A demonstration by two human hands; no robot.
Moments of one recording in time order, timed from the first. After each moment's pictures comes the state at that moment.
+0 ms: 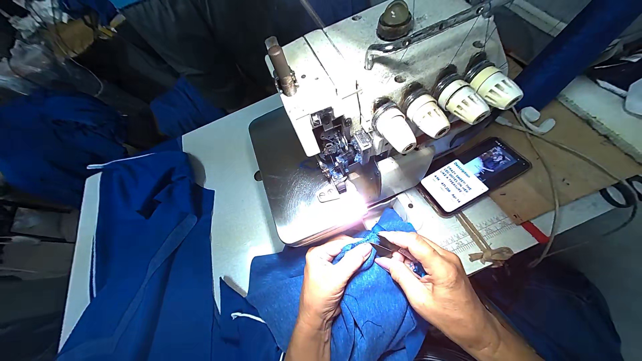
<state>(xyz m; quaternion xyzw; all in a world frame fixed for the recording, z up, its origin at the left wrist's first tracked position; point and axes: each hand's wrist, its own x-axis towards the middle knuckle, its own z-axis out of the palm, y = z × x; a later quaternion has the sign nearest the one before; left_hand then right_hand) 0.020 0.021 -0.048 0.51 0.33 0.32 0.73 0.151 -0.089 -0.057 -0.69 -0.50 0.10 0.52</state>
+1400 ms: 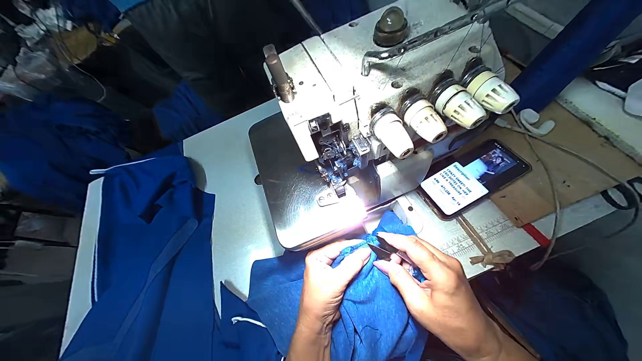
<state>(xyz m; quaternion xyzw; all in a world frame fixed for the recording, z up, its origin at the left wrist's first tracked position) 0.022 0.021 -0.044 0.48 0.35 0.32 0.74 0.147 -0.086 -0.052 -0.70 -0.49 0.09 0.52</state>
